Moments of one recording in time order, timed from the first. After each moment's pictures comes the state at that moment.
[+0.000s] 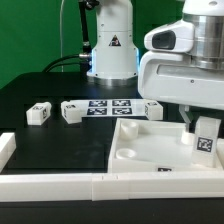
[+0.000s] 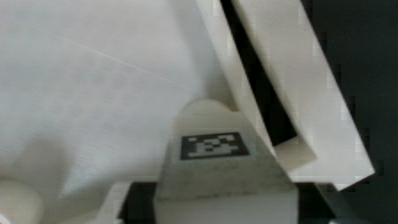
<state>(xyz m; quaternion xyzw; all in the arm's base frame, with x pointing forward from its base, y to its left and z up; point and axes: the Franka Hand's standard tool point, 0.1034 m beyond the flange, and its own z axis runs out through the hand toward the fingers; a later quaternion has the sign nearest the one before) 0.625 0.110 0.073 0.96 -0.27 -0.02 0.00</state>
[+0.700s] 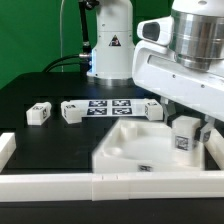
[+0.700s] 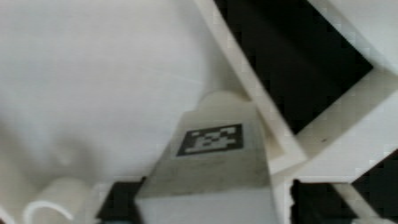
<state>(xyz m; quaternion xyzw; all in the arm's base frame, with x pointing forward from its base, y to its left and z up) 0.620 0.084 0.073 0.91 -0.40 -0.02 0.05</state>
